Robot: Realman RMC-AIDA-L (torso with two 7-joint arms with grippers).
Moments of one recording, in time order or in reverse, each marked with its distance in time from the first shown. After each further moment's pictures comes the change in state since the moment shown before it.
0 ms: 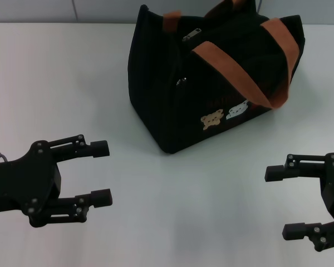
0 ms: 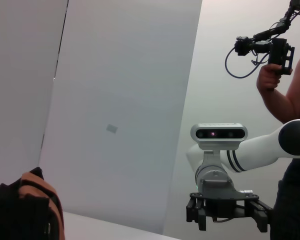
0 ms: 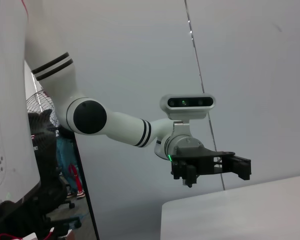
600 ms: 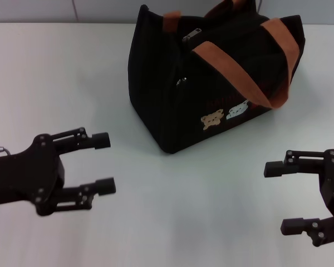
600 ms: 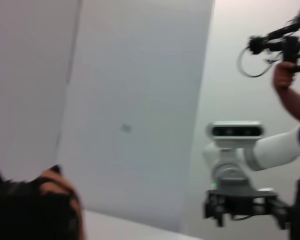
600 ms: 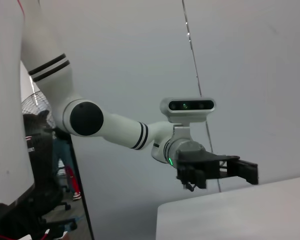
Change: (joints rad) left arm -0.008 -0.008 -0.010 -0.011 0.000 -0.054 0.005; right arm 0.005 0.000 0.007 0.005 0.004 0.010 0.000
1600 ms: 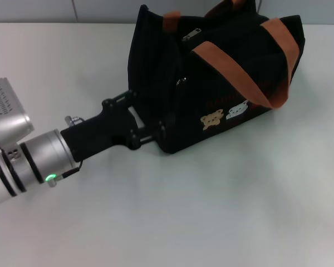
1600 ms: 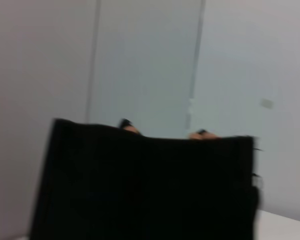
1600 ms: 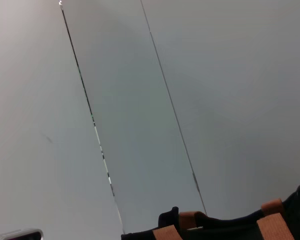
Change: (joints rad) left arm -0.284 -0.063 -0.107 -0.583 -0.098 -0.539 0.447; right arm -0.101 -0.006 0.547 0.136 0.003 0.189 0.002
